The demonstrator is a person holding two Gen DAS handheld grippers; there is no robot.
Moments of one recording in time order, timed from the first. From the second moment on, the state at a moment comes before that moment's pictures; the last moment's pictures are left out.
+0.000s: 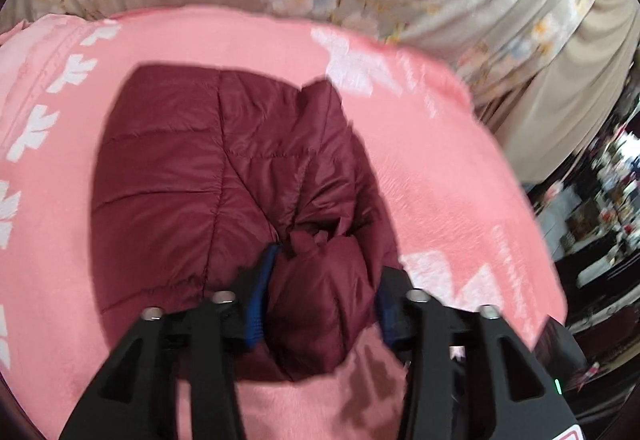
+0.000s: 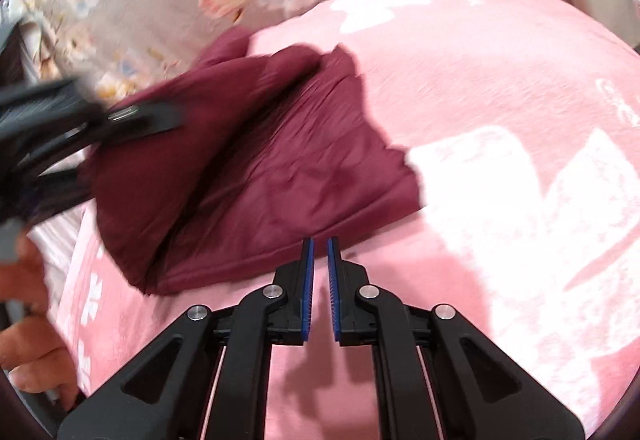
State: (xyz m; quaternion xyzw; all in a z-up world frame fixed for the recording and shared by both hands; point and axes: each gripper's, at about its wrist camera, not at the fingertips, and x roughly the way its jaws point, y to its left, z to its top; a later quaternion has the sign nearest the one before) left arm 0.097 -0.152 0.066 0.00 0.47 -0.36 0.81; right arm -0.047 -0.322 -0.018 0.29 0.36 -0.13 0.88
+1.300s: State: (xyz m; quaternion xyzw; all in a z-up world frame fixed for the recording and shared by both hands) left arm 0.110 -0.098 -0.006 0.05 0.52 -0.22 0.82; right arm -0.008 -0.347 -0.010 0.26 0.39 -0.15 0.87
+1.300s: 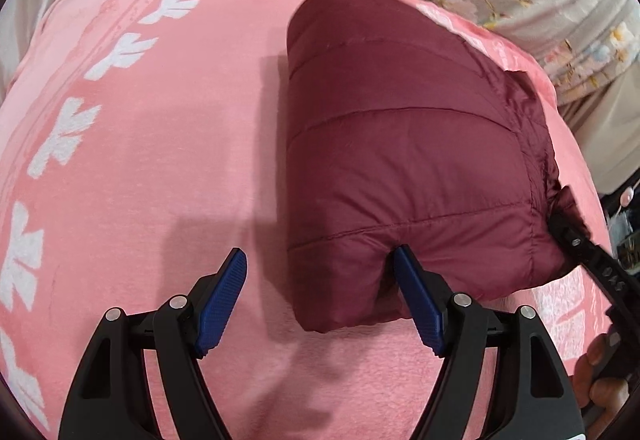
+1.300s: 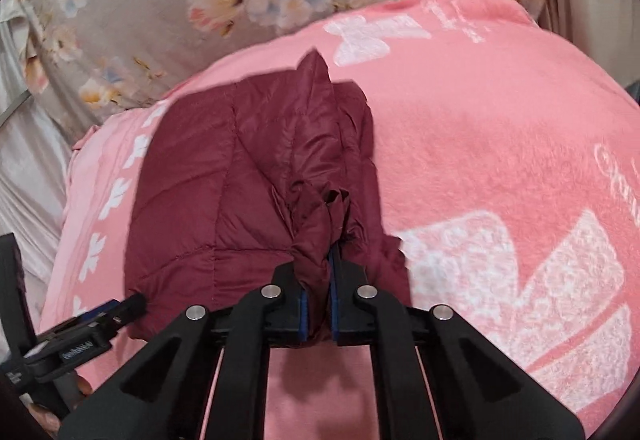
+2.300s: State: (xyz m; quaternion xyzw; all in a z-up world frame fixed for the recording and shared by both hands) left arm 0.098 -0.131 -0.028 0.11 0.50 -0.21 0.83; right arm -0.011 -0.342 -0.044 0.26 0.38 -0.16 0.87
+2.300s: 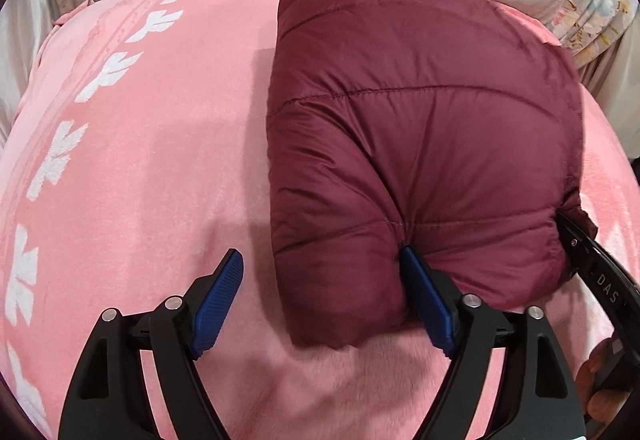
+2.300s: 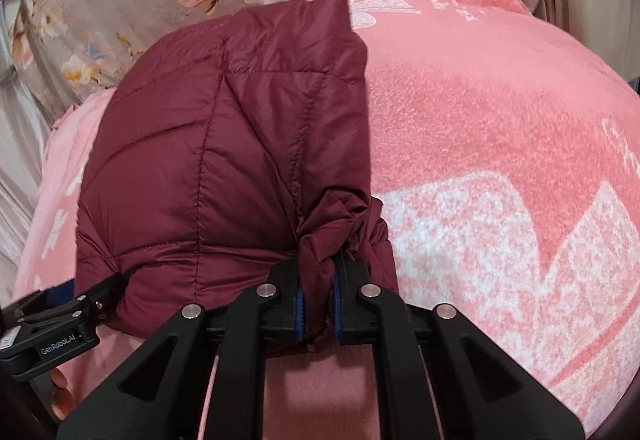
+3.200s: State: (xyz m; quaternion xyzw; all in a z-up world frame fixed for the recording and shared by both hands) left arm 0.259 -0.215 0.030 0.08 0.49 -0.19 0.85; right arm 0.139 -0.427 -0.002 0.29 0.37 -0.18 0.87
